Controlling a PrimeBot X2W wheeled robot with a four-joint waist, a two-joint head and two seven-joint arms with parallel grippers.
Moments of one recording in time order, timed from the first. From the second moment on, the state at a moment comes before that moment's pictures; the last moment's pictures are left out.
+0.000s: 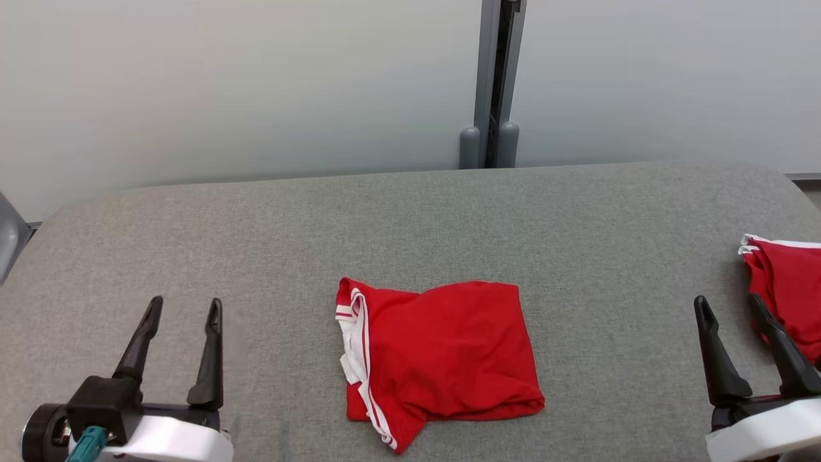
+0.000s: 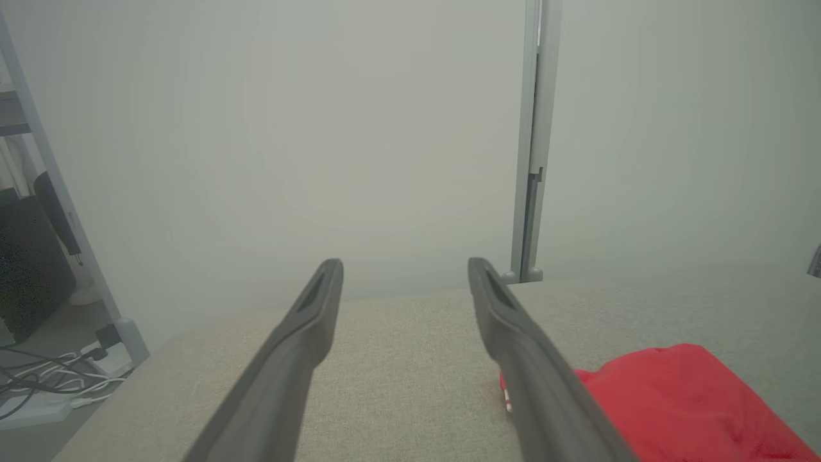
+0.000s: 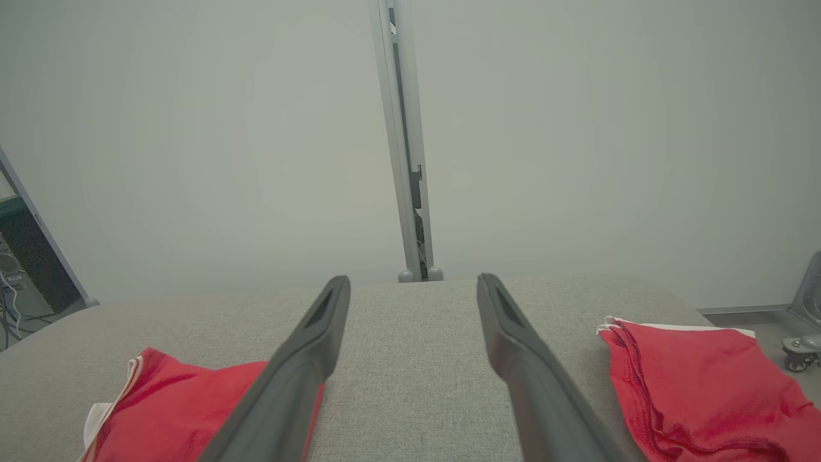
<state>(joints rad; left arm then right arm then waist) 0.06 0.28 -0.17 -0.09 -0.30 0.14 -0.14 0.09 -0.13 -0.06 -0.13 0.31 0.13 0.00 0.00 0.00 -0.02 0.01</state>
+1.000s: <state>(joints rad) 0.07 0.30 -0.16 -0.08 -0.33 0.15 -0.12 0.10 -0.12 -0.08 -0.12 0.27 0.13 0.02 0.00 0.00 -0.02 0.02</state>
